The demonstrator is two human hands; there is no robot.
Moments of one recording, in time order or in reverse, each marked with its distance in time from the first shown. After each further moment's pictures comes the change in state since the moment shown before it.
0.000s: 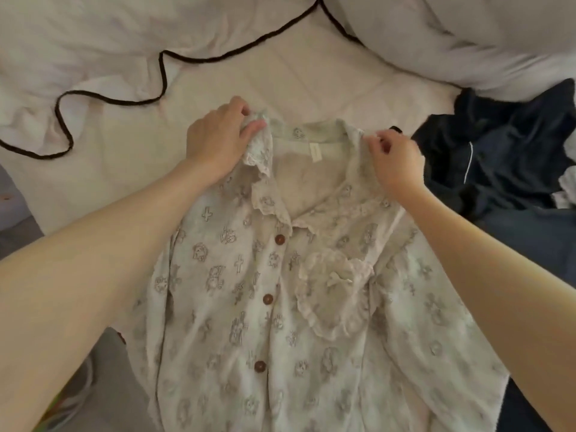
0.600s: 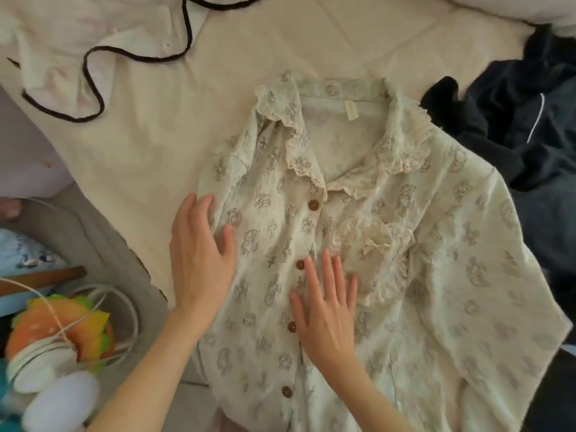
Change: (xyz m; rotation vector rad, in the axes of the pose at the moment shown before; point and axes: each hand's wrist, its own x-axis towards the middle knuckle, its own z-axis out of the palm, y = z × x) left_hand -0.209 -0.017 -0.006 -0.186 -0.005 -0.412; right_hand -0.283 -0.010 0.108 -0.161 -0.231 -0.219
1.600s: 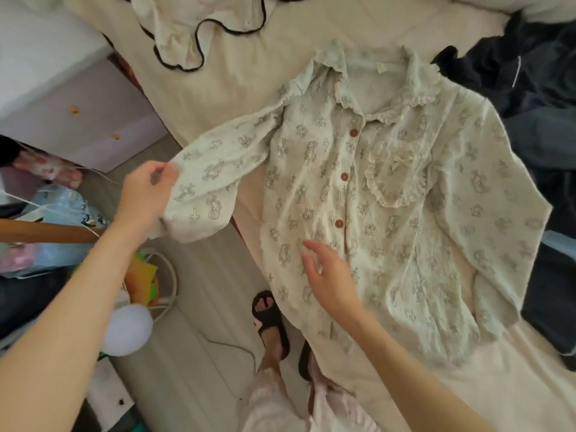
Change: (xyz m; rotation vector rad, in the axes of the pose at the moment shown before) left_hand -0.063 -0.131 -0.162 -0.369 -0.012 -0.213; right_hand -0.130 -0.093 -0.020 0.557 -0.213 0.101
